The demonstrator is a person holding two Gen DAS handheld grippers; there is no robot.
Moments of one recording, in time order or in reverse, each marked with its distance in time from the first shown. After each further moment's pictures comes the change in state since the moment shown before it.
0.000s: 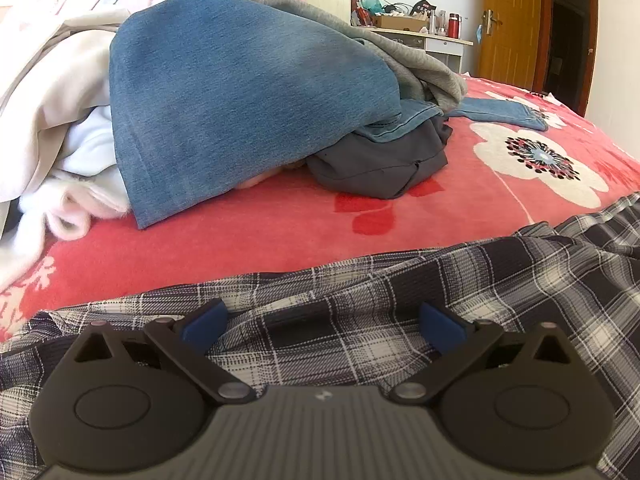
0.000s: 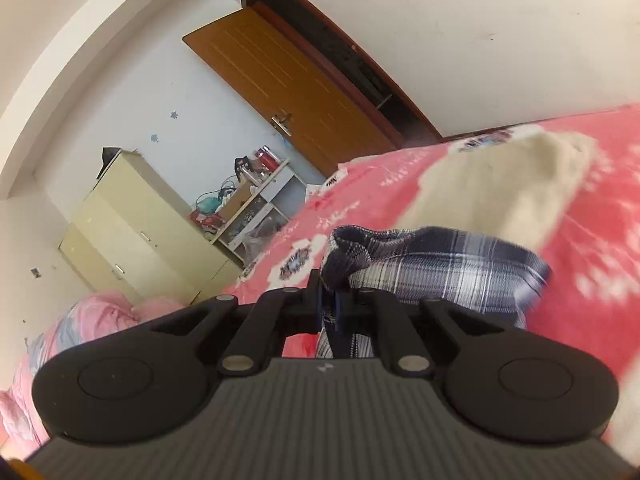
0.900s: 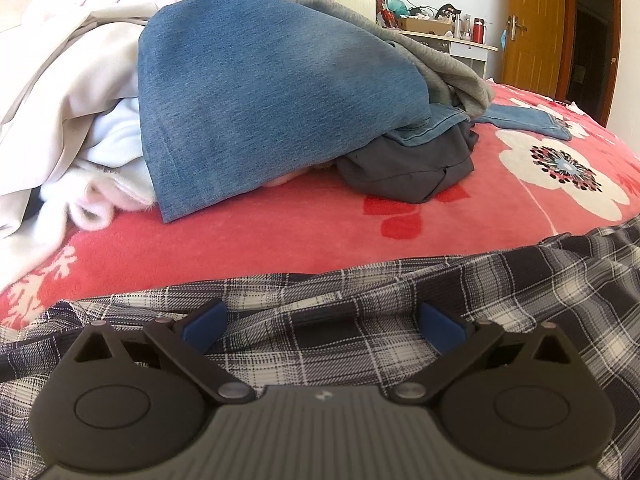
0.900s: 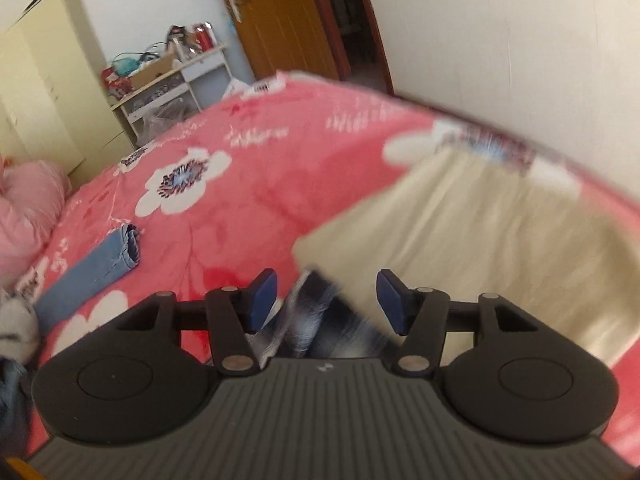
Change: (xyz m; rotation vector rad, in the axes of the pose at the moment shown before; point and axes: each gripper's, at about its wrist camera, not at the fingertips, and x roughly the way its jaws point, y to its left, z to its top) left arm 0.001 0.008 0.001 -0.048 0.001 0.052; right arm 0.154 0.034 0.025 -0.423 0.275 -0.342
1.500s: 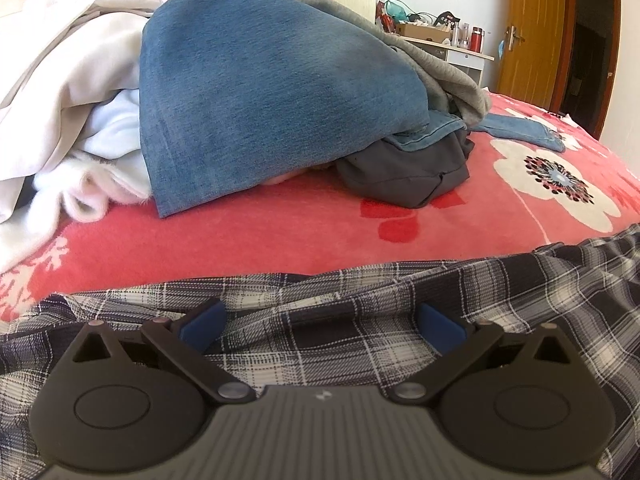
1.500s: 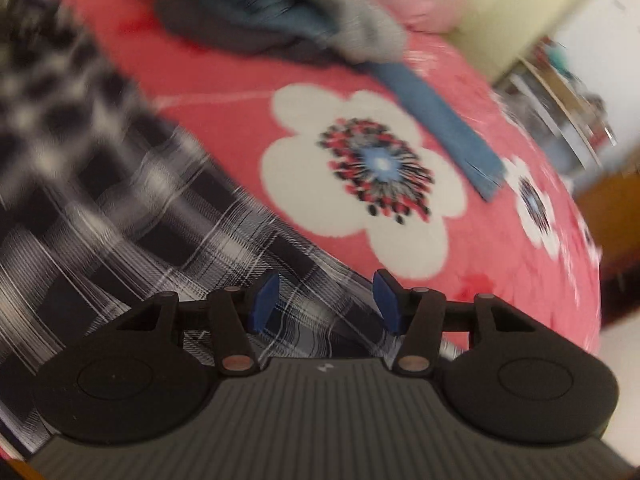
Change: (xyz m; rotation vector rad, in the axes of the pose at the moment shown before) left arm 0.000 0.006 0.000 -0.032 -0.005 -0.040; right arm -0.024 0.207 -0.159 -1.446 0.172 0.459
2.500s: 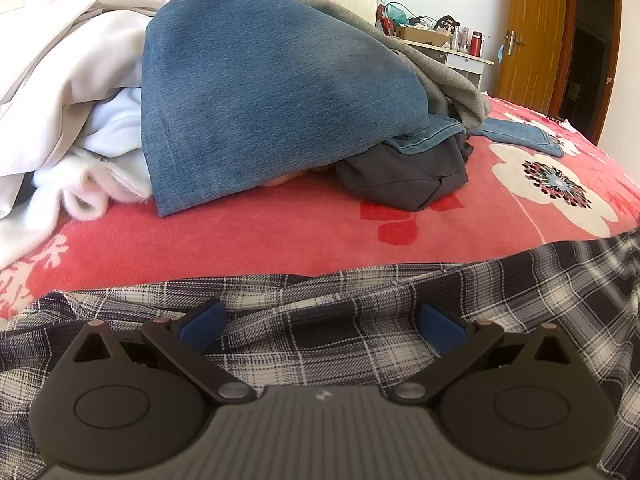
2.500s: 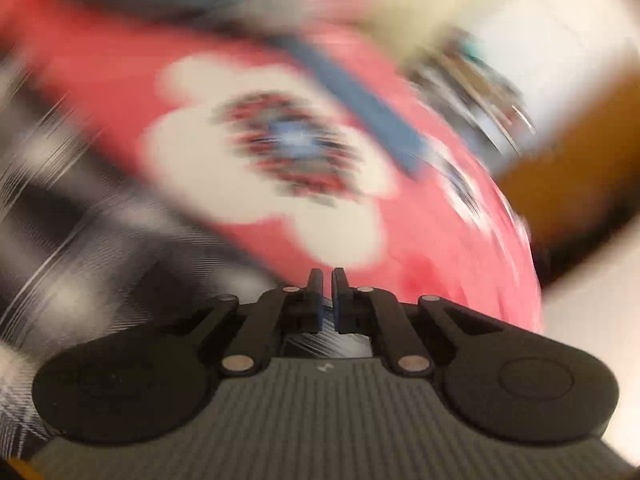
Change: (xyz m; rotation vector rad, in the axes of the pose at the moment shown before) left arm -0.001 0.002 0.000 -0.011 -0.005 -0.009; right arm 0.029 -0.020 -0.031 0.325 -0.085 -0.378
